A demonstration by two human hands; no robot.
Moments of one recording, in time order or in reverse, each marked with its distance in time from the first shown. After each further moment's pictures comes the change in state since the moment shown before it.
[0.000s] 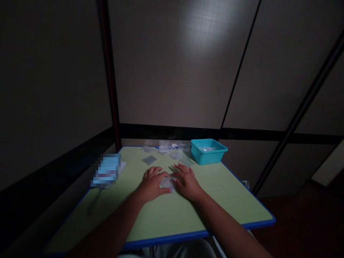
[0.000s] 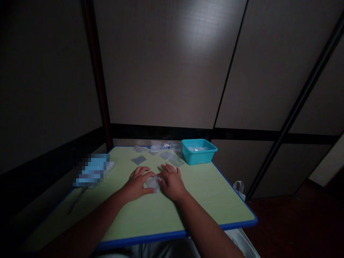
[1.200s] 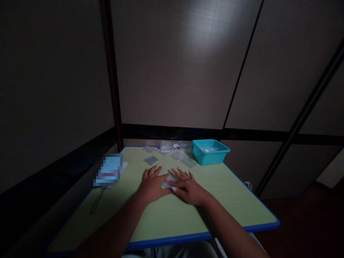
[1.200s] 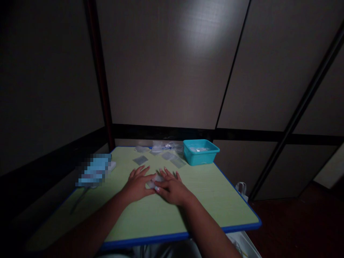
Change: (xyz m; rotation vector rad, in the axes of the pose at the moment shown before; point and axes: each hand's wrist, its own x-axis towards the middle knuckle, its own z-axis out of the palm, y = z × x) left_hand -0.002 -0.003 0.006 0.091 -0.001 -0.082; right_hand -0.011 -0.007 -0.015 0.033 -0.283 -0.096
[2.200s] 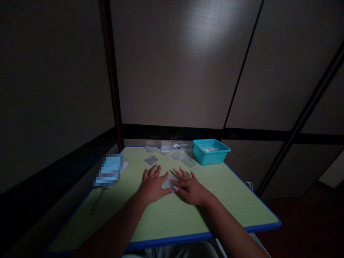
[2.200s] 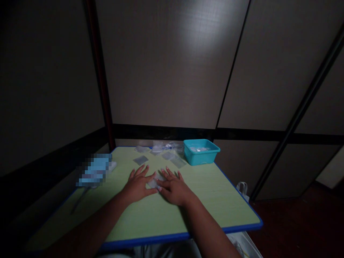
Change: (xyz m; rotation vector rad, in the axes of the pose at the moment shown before) left_hand 0.000 0.003 -0.001 0.080 -0.057 -0.024; right_hand -0.002 0.003 -0.003 -0.059 -0.042 0.033
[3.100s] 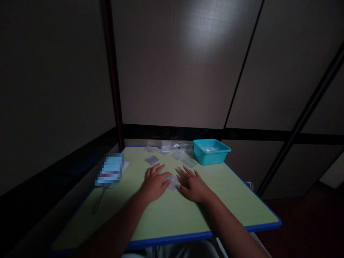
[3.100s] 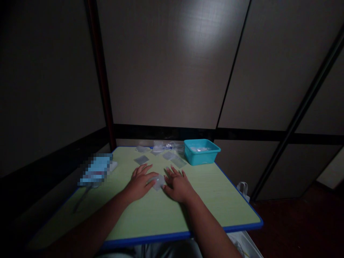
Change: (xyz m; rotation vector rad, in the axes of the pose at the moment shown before) left_hand 0.000 0.002 -0.002 -0.067 0.143 0.067; right_hand 0.003 0.008 -0.001 -0.122 0.043 0.065
